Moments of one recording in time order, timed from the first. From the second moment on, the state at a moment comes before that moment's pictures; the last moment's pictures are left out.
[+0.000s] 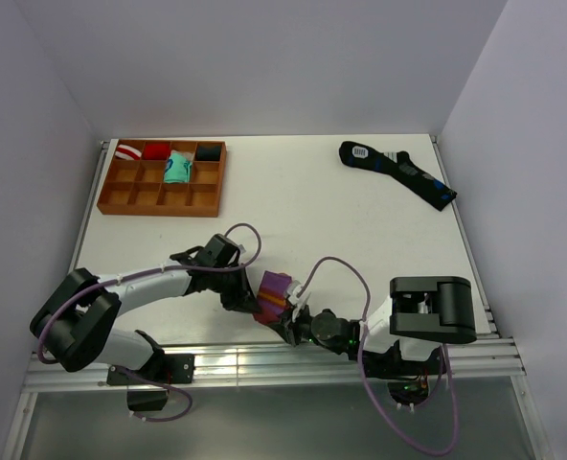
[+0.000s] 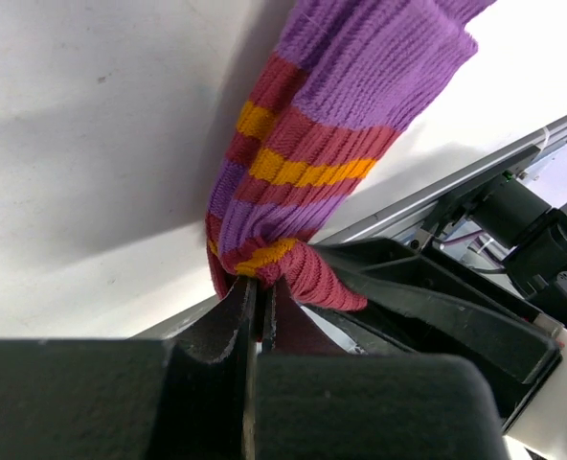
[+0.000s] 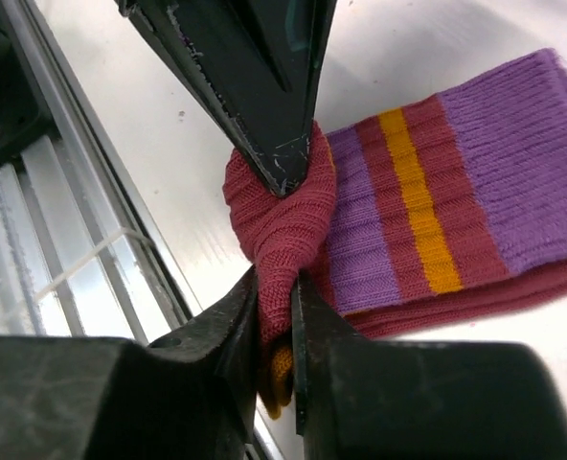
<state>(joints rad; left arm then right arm) -0.71 1.39 0.62 -0.30 0.47 -1.02 1.39 1.59 0.14 1.14 0.34 0.37</state>
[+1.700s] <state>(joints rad) -1.00 0.96 0.11 0.53 -0.23 -0.76 0.65 1.56 0.54 0.09 -0.76 0.98</state>
